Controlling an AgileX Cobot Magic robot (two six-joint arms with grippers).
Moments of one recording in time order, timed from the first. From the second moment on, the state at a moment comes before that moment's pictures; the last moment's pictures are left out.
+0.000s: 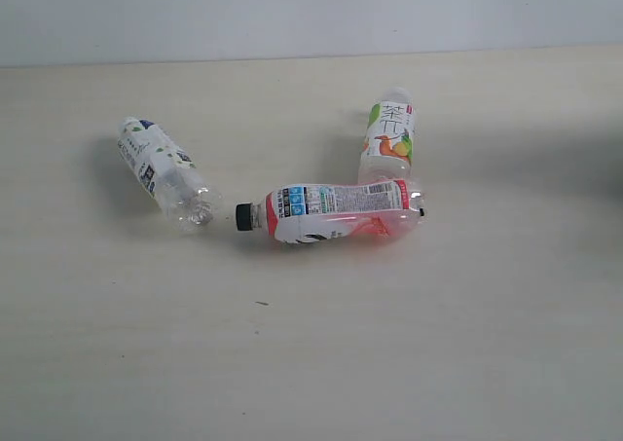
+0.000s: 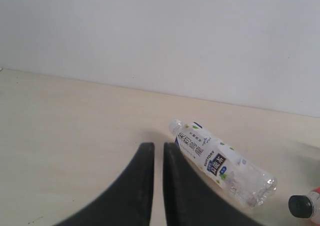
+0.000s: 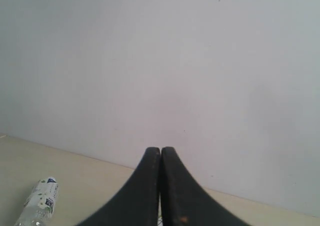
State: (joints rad) left arm 0.02 0.01 0.00 0.36 0.19 -0.53; right arm 0.33 0.21 -0.35 0.70 0.17 -0.72
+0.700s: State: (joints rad) left arm 0.01 0.01 0.00 0.36 0.19 -0.53; right arm 0.33 0.21 -0.35 0.73 0.11 -0.71
